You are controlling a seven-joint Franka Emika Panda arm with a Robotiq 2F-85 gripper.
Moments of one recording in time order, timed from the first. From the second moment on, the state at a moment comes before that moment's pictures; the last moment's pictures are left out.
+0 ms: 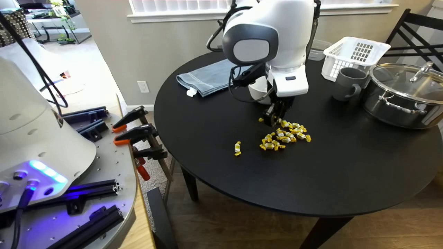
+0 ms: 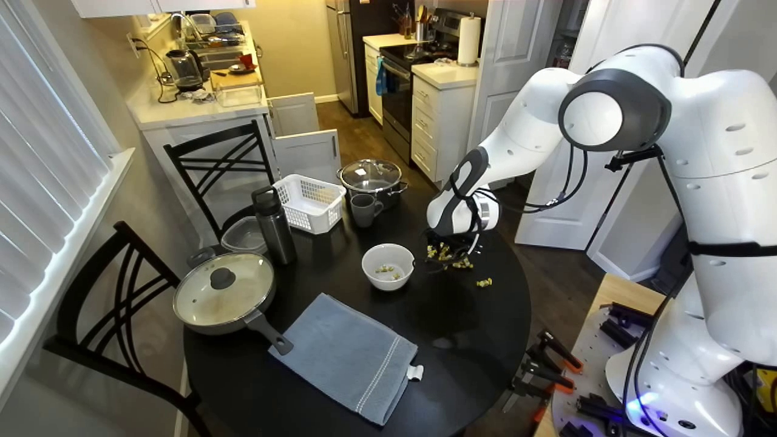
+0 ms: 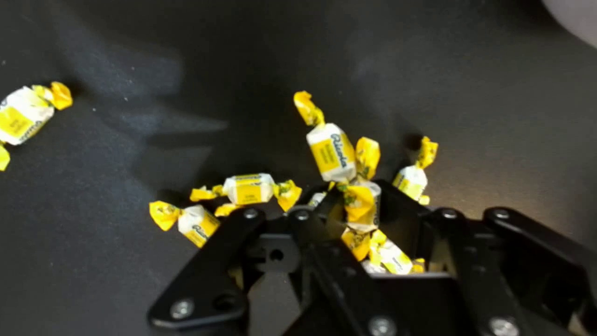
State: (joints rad) arm -0.01 0.64 -0.12 -2.17 0.52 2.92 0.68
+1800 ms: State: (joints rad) arm 0.06 0.49 0.05 -2.09 0.47 2.86 0.67
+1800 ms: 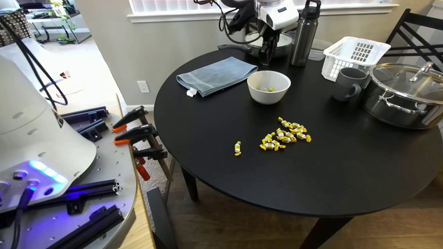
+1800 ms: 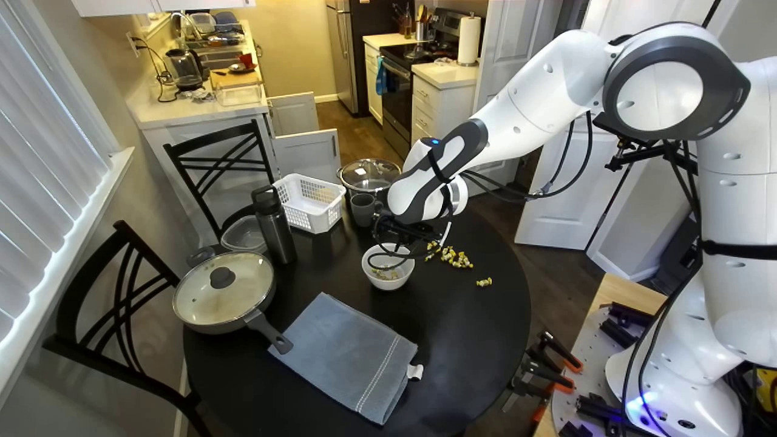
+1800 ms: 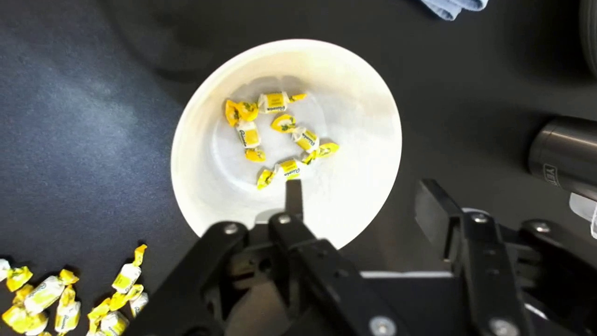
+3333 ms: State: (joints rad) arm -0.10 0.61 -0.13 -2.21 0.37 2.80 0.66
